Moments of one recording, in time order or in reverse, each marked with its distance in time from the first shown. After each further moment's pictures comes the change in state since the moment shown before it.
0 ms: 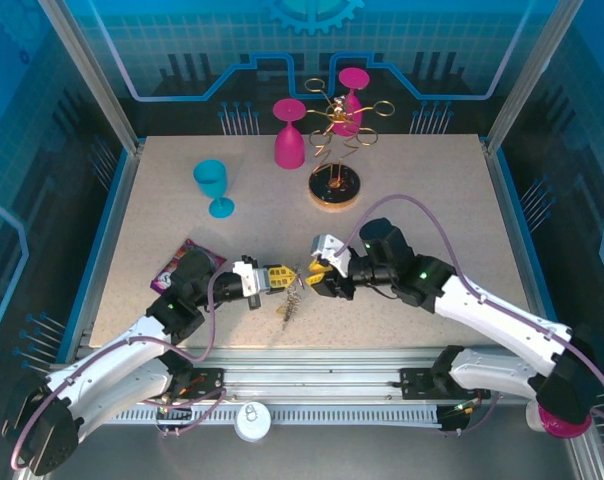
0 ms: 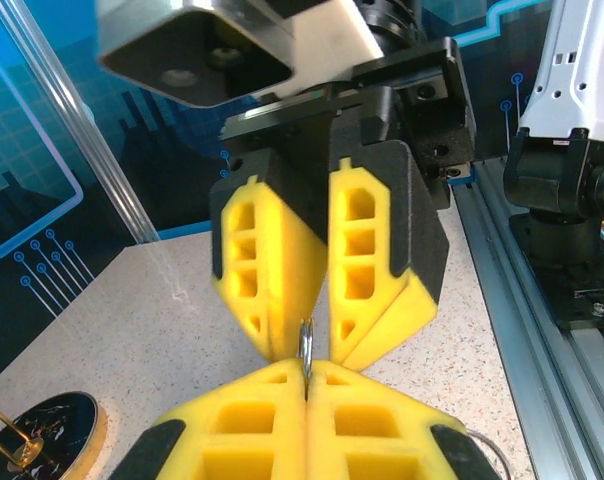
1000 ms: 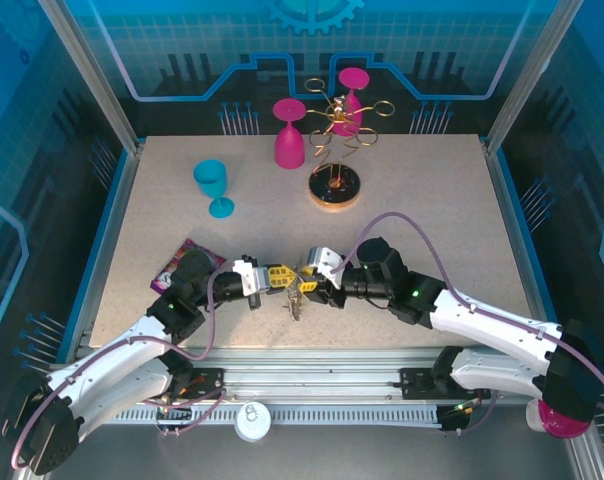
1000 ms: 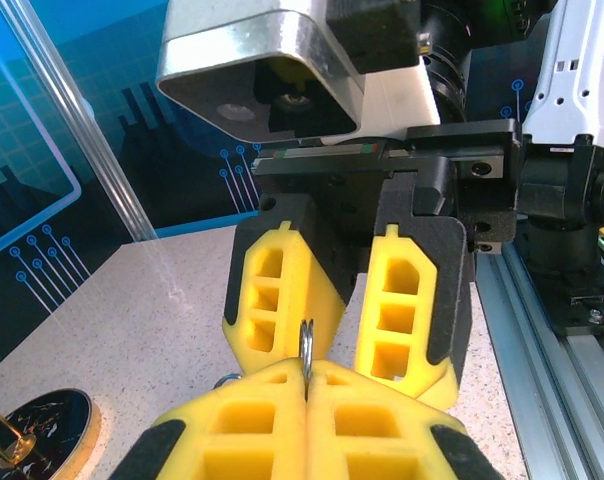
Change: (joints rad) left arm 0.001 0.005 -0.002 0.015 0.000 -0.026; right arm 0.095 0.014 -0.138 0.302 0.124 0.010
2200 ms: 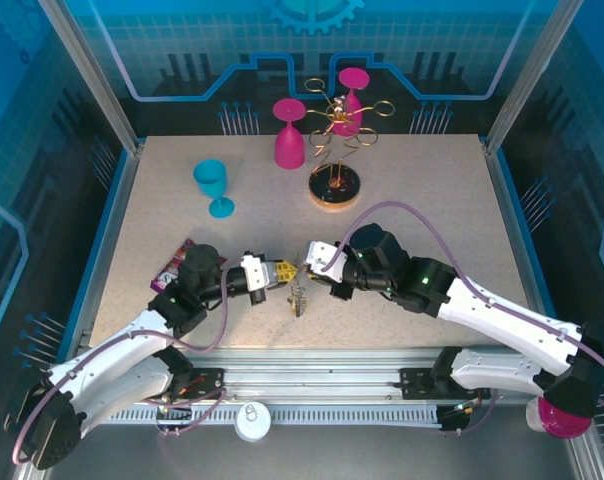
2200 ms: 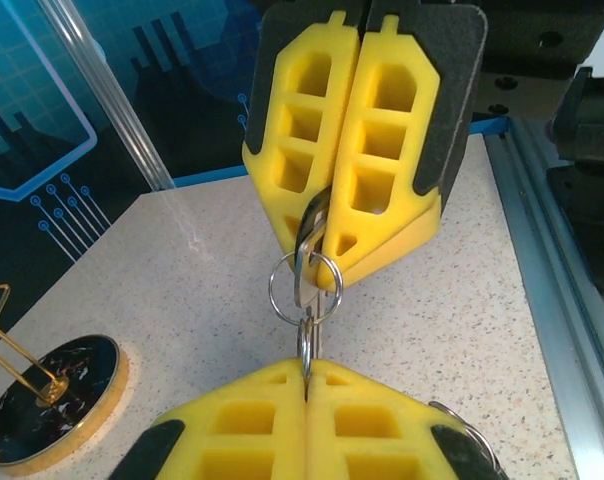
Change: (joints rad) left arm 0.003 0.045 0.067 -0.165 -0.091 0.096; right arm 0.047 0.012 0.287 -0.462 0.233 -0.204
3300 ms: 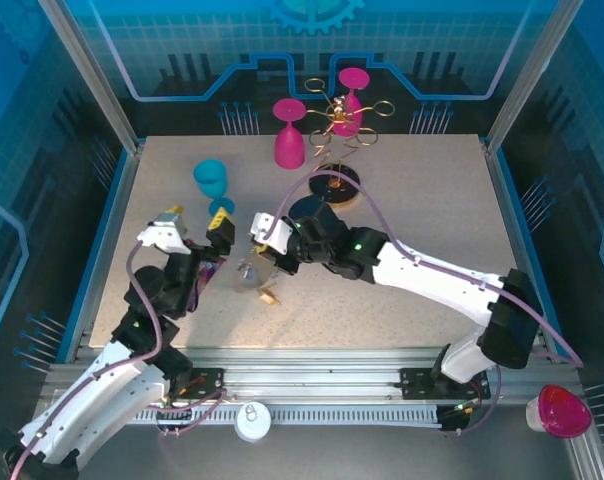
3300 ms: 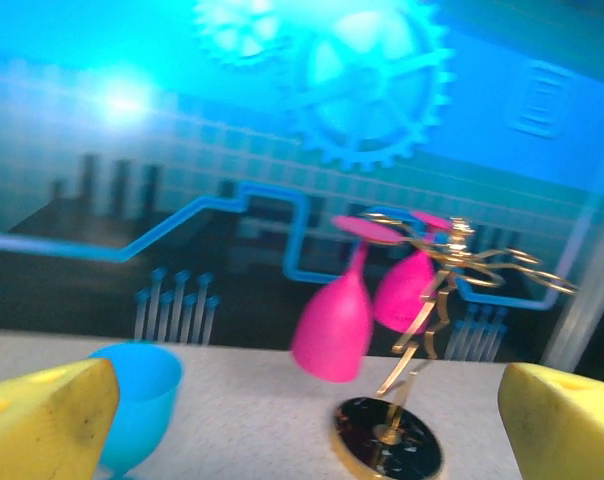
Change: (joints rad) left arm 0.067 -0.350 0.014 -0.002 -1.052 -0.642; right arm 0.032 0.449 0.327 0.149 -0.038 0.085
